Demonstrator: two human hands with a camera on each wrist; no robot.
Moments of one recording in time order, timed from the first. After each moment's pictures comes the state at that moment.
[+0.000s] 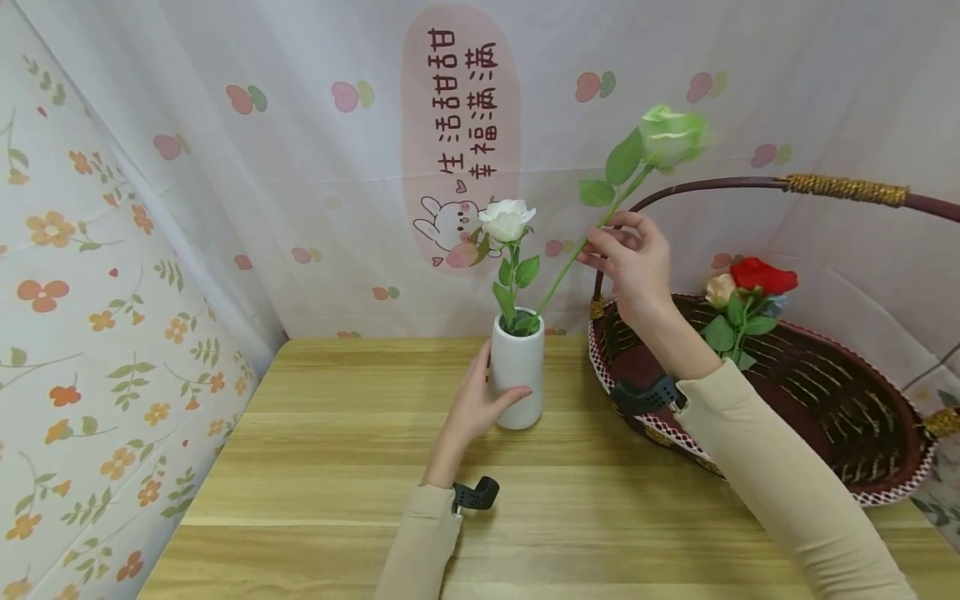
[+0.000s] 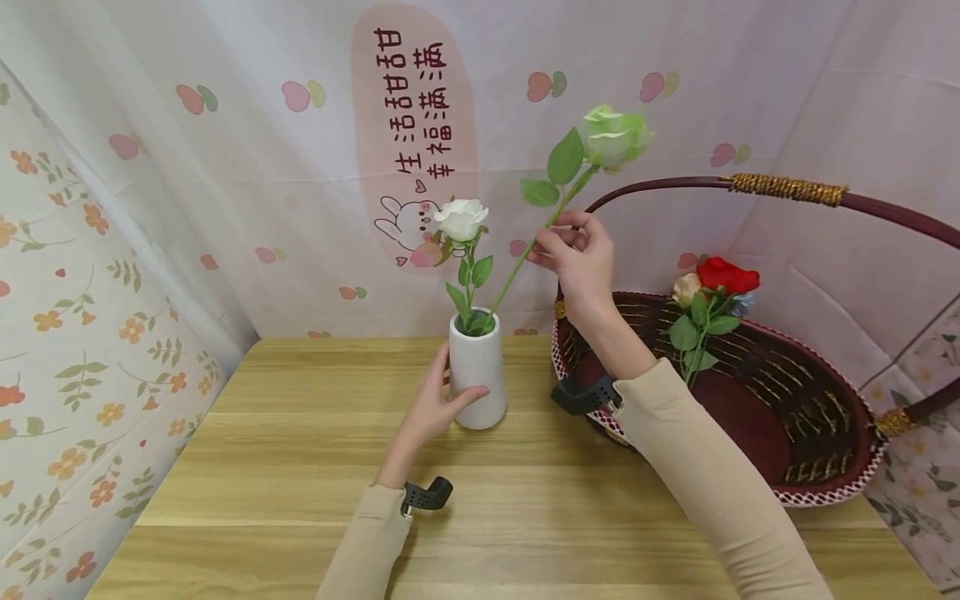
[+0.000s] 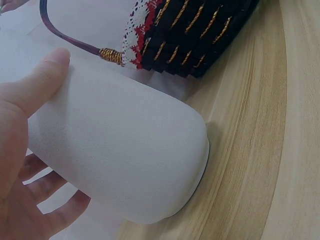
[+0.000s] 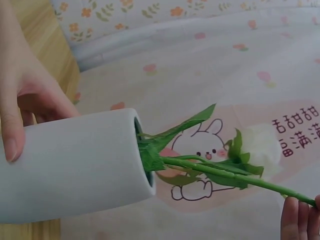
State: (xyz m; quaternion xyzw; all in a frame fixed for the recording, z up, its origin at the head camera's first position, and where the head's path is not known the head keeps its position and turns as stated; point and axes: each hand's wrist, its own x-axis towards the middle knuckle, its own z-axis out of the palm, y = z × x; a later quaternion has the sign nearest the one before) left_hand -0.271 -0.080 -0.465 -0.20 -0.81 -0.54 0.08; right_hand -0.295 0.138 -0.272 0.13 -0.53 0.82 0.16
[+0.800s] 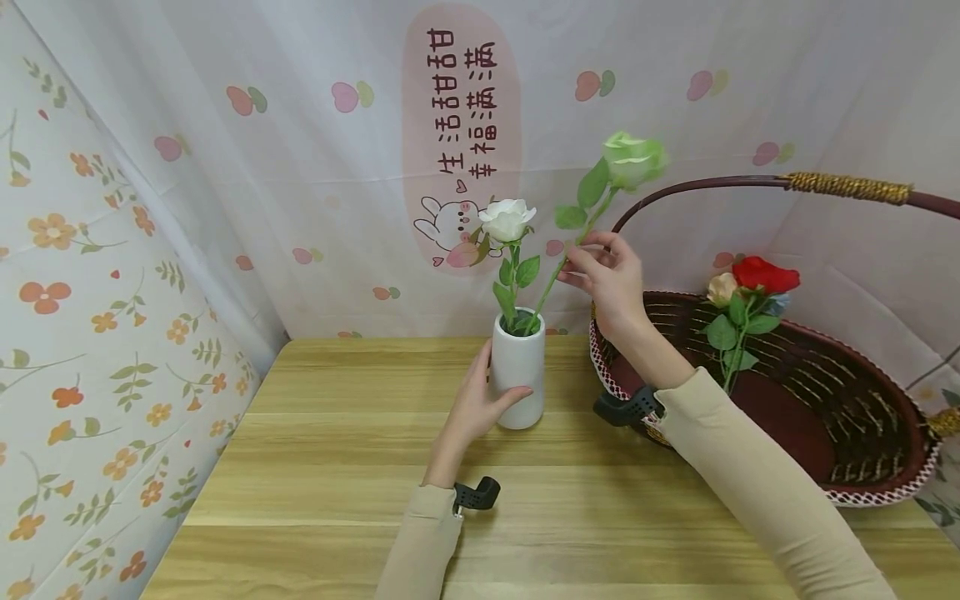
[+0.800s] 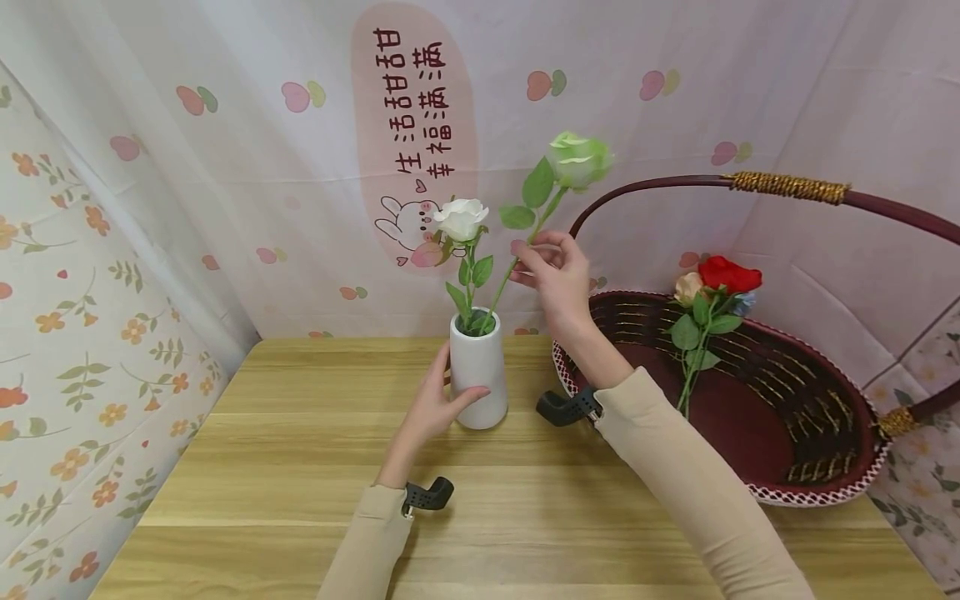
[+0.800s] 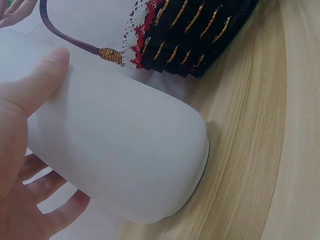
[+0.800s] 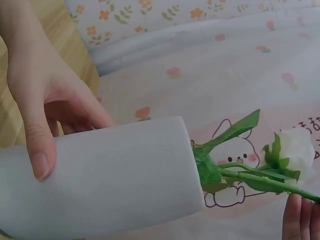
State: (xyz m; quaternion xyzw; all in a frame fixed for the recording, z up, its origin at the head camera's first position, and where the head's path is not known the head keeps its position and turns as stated) left_hand -0.273 -0.080 -0.468 -0.21 -0.82 -0.53 0.10; right_hand -0.303 0.120 -0.299 0.12 -0.56 0.81 0.15
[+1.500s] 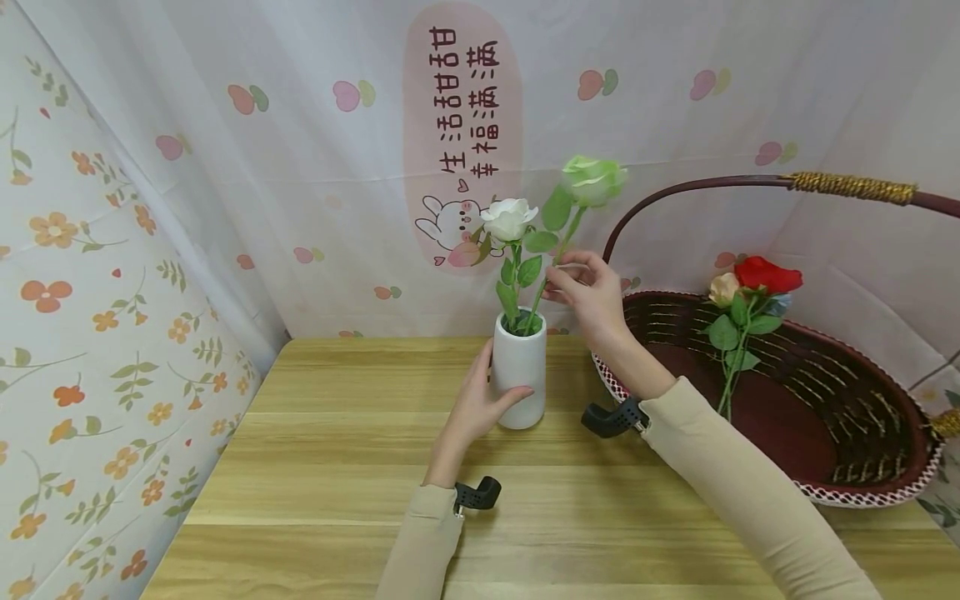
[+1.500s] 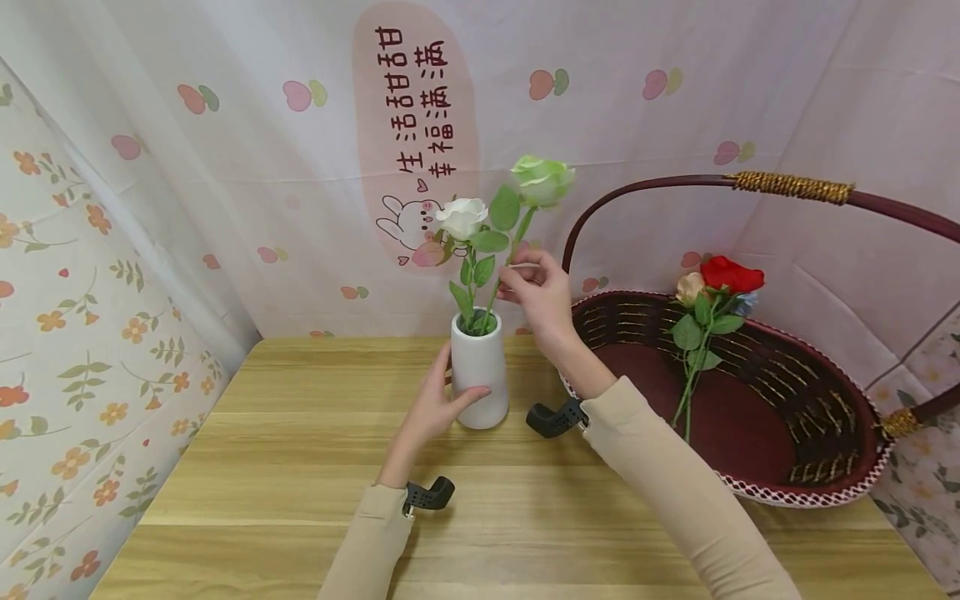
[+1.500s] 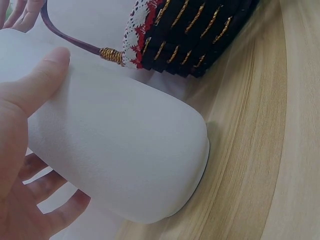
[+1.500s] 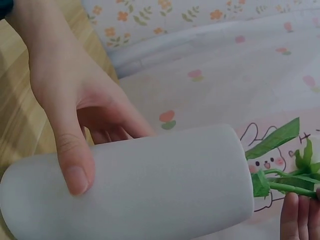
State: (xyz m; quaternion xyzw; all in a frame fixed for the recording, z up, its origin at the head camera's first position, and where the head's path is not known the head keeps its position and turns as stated) left_hand -0.274 -0.081 -0.467 -0.21 -0.81 -0.53 0.10; right_hand -0.304 0.106 -0.323 0.12 -0.65 0.74 0.13
